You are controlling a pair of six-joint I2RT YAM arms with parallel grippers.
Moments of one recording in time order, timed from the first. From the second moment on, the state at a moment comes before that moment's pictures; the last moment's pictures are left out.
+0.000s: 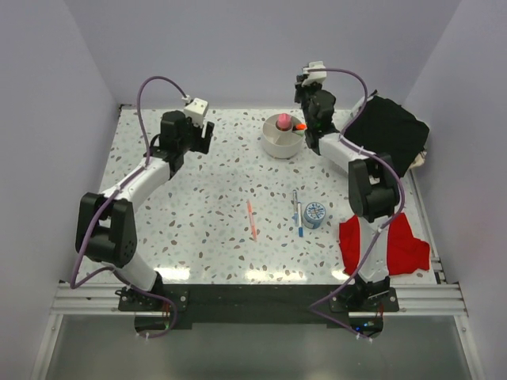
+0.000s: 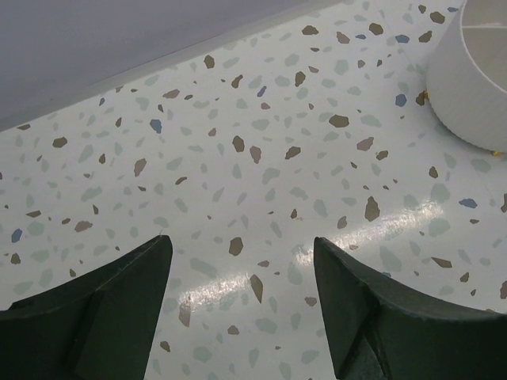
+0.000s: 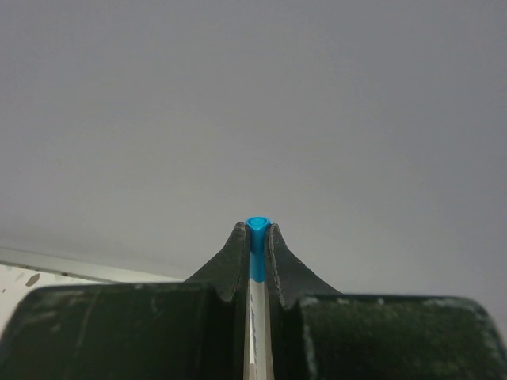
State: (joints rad) left arm -0.23 1.62 1.14 0.06 0.02 0.15; right arm 0.31 2.14 1.62 0.76 0.15 -0.08
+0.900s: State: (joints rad) left arm -0.23 1.69 1.20 0.04 -0.01 0.16; right arm 0.29 2.22 1.64 0.66 0.19 0.10
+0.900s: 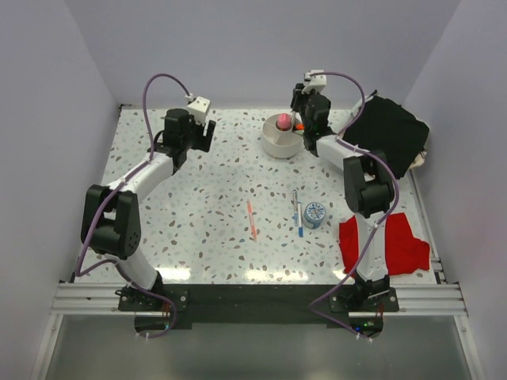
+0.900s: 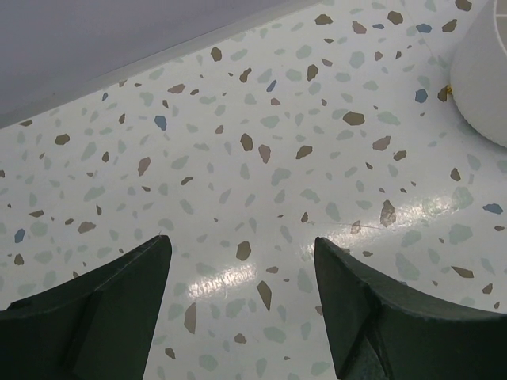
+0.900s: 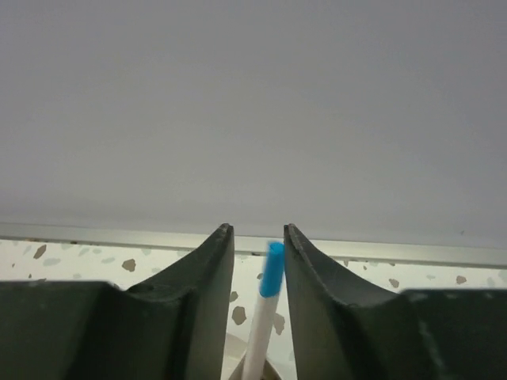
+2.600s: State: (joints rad) left arm -0.19 1.16 0.66 0.25 -0.04 0.17; right arm 0.63 1.79 1.43 -1.20 -0.33 -1.76
